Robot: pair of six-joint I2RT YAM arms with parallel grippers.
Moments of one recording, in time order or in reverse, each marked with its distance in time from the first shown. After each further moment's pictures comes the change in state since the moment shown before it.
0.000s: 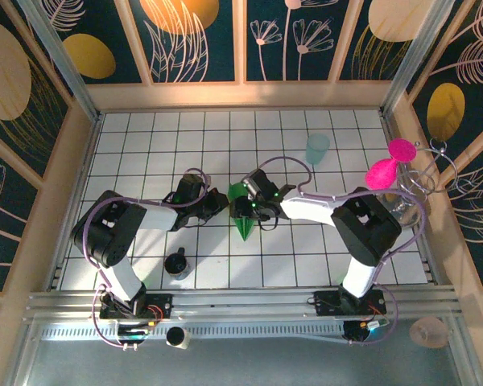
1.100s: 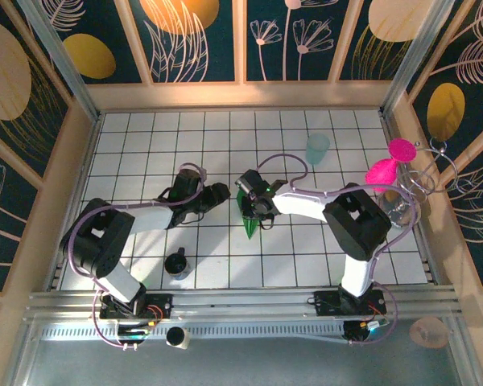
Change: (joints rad) left arm 0.016 -0.113 0.027 -0.146 -0.123 0.094; right arm 0.013 0.072 0.102 -0.210 0.196 0.019
